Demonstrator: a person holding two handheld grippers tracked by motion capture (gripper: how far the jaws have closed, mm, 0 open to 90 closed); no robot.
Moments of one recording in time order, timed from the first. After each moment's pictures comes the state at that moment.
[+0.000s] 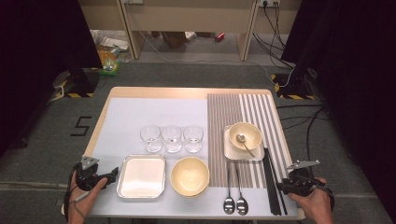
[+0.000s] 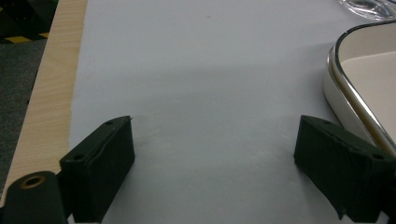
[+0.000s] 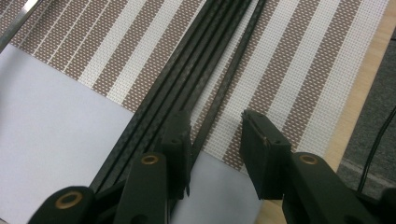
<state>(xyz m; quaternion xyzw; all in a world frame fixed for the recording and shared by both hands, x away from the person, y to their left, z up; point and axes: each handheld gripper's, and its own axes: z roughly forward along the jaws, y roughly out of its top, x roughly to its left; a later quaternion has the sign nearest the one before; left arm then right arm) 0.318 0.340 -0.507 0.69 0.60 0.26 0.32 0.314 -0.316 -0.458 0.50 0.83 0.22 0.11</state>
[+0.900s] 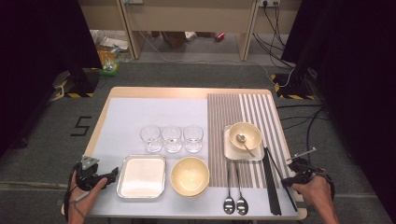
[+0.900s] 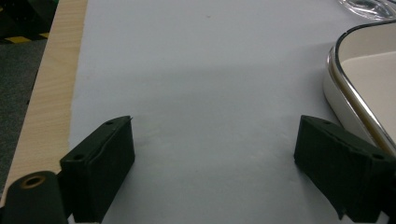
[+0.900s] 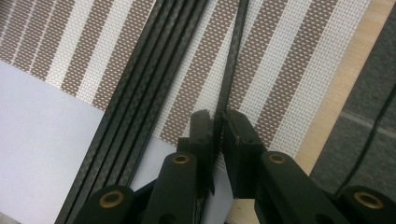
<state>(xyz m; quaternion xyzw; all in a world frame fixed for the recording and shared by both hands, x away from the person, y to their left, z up) 0.318 0.340 -0.507 0.69 0.60 0.26 0.32 0.346 -0.322 -0.451 0.55 0.82 0.14 0.03</state>
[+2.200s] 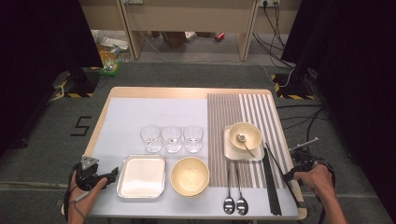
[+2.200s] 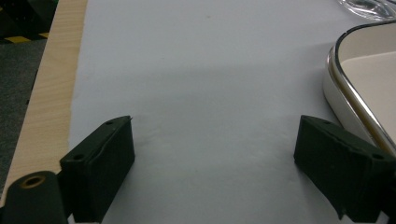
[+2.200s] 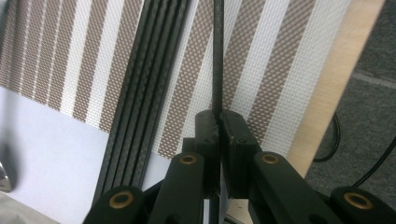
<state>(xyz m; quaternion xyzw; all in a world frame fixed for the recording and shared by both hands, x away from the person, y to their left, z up) 0.318 0.341 -0.506 0.69 0.60 0.26 0.31 0.376 -0.335 -0.443 0.60 0.79 0.13 -0.05</state>
